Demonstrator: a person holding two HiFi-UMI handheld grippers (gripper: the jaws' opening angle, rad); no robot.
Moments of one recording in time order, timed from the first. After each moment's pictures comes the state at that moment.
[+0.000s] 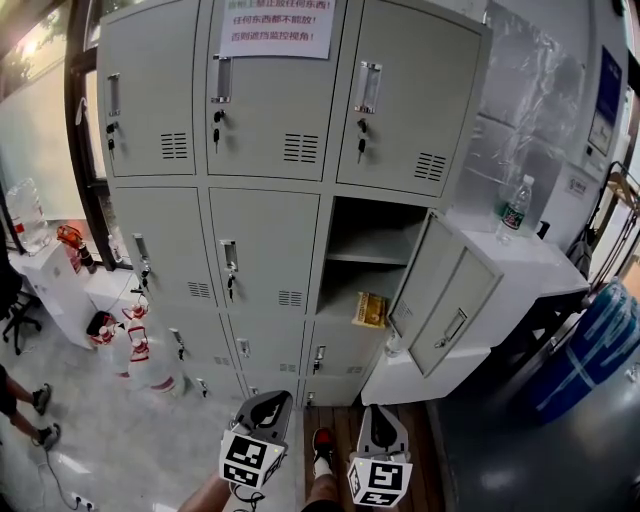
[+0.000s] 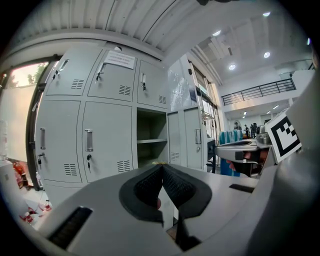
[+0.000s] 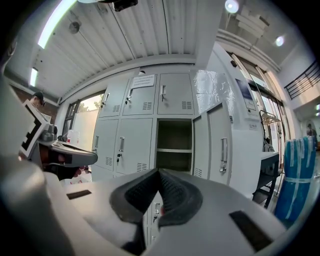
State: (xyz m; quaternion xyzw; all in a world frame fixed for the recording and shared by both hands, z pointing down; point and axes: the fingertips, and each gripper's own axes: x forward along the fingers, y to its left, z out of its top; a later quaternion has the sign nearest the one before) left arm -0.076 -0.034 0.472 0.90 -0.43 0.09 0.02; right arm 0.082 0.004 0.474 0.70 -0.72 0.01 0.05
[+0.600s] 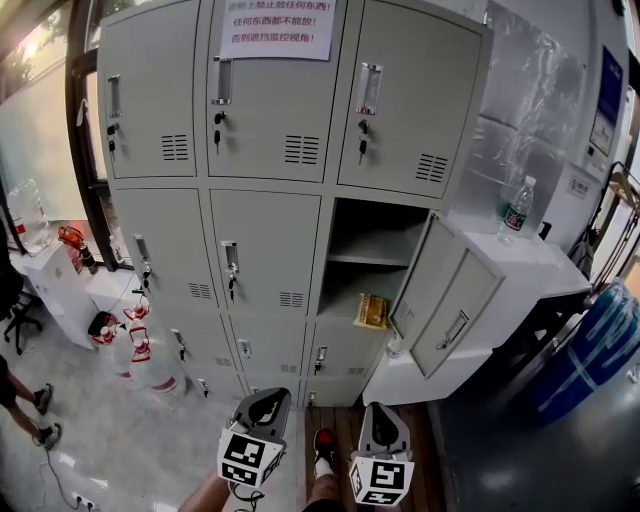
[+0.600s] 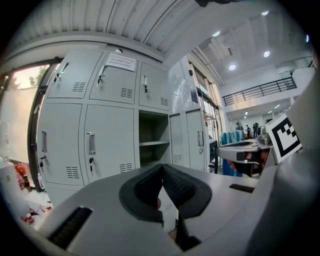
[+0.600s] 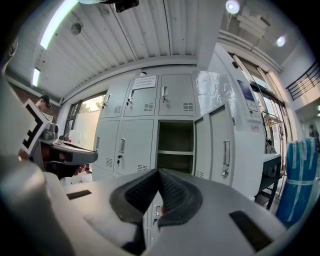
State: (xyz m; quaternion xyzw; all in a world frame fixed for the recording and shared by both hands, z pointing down) left arm -0.080 -0.041 0.462 0.90 -0.44 0.08 0.02; right arm 0.082 -0.002 0.466 0.69 -0.72 0.00 0.05
